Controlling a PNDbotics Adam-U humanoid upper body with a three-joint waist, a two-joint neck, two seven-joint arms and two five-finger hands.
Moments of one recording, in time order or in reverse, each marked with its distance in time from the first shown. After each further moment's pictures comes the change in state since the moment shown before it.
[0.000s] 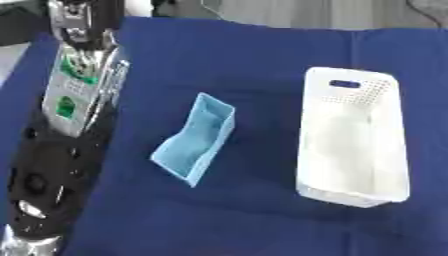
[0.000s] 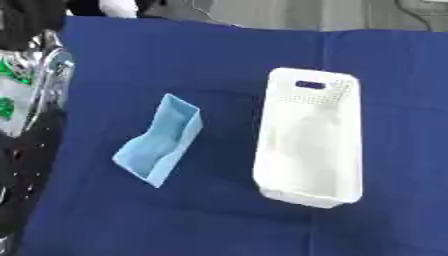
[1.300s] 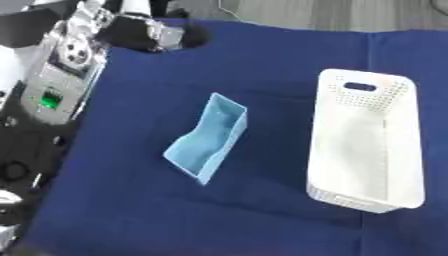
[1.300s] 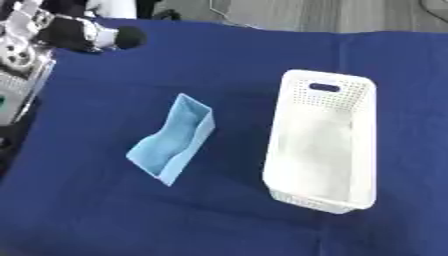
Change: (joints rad) left arm 0.114 0.307 0.011 0.073 -0.459 0.435 -0.180; right arm 0.015 -0.002 0.004 0.000 0.029 0.011 0.008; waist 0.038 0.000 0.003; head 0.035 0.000
